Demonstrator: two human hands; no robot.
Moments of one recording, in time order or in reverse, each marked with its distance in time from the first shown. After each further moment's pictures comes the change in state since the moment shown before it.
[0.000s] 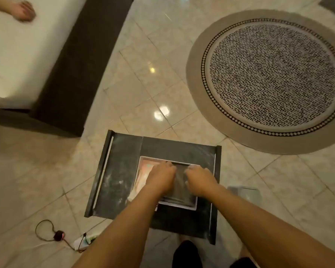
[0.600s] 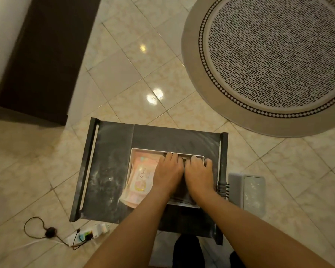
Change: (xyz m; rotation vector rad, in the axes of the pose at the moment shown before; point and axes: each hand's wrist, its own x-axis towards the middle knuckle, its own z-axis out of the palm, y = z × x) left_hand 0.041 0.004 0.065 0.130 0.199 0.071; right_hand 0.043 -0.007 0.066 -0.118 0.266 0.215
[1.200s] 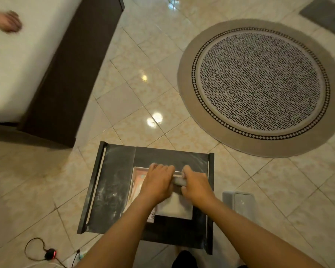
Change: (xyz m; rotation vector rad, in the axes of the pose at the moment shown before) left_hand -0.023 -0.009 -0.095 -0.194 0.035 0.044; right_hand -0.037 0.025 -0.102 0.537 -0.071 -0.027
